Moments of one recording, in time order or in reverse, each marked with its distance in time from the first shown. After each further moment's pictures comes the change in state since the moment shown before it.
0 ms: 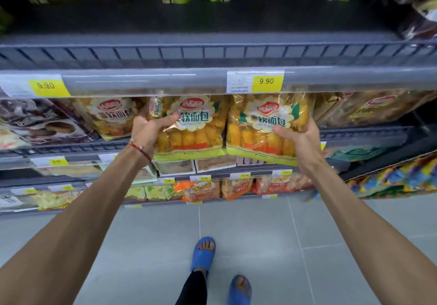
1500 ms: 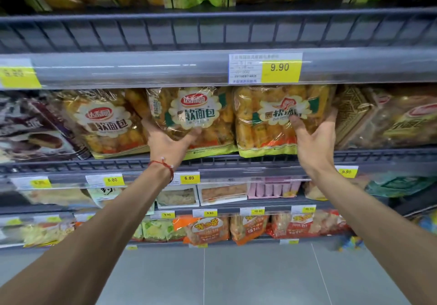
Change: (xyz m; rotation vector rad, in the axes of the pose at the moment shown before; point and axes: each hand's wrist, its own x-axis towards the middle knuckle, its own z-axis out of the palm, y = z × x) left_hand 0.028 -0.046 0.056 0.162 0.209 0.465; right_hand 0.068 0.040 0.024 -0.173 0.266 -0.446
